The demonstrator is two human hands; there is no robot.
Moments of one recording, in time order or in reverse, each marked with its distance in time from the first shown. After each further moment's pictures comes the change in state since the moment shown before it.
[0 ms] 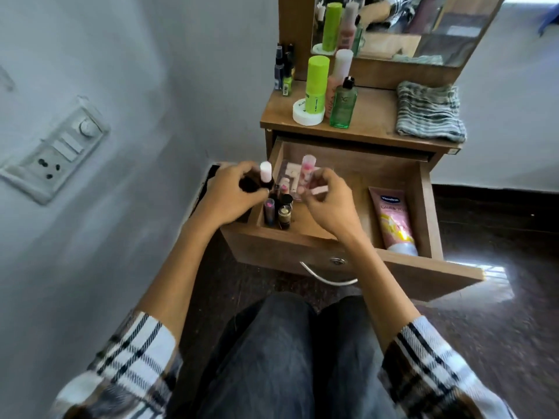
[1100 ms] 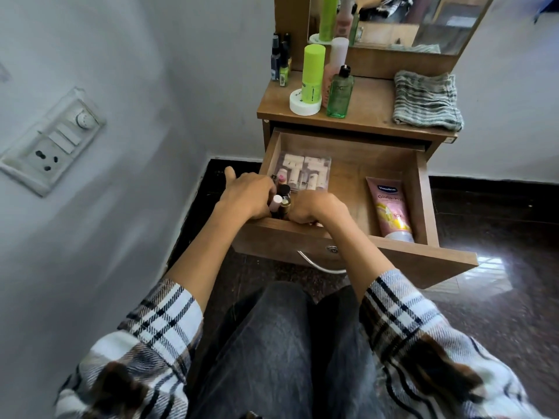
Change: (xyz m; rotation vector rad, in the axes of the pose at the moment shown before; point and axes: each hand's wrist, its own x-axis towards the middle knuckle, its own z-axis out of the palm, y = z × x) left_hand -0.001 0.037 0.024 0.727 -0.295 -0.016; right_hand 0.007 -0.026 0.014 -0.813 -0.638 0.254
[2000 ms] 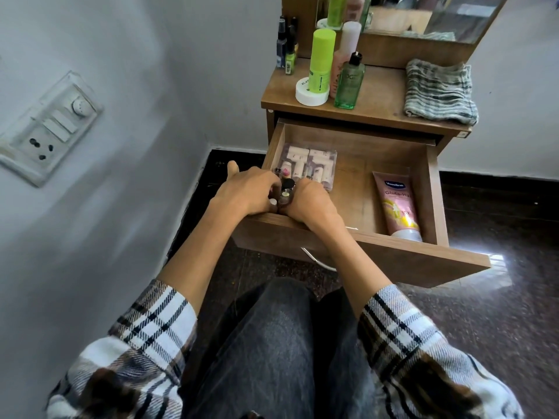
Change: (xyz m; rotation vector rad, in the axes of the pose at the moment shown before) left_hand 0.005 -0.011 0.008 -0.139 -0.031 0.080; right_hand 0.023 -0.006 0.028 0.239 0.311 0.022
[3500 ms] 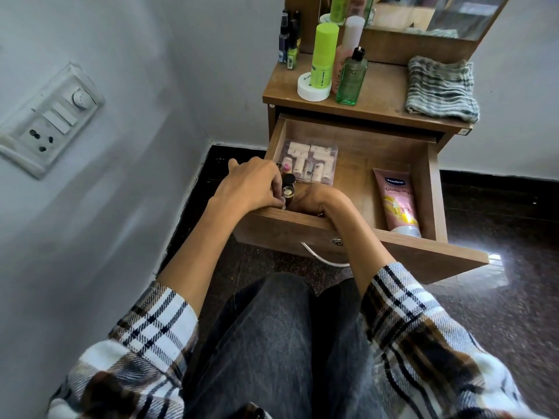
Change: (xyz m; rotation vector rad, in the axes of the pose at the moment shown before) left_hand -0.009 0.005 -0.004 -0.083 0.118 0.015; right_hand -0.013 0.003 -0.034 -0.003 -0.405 -0.123
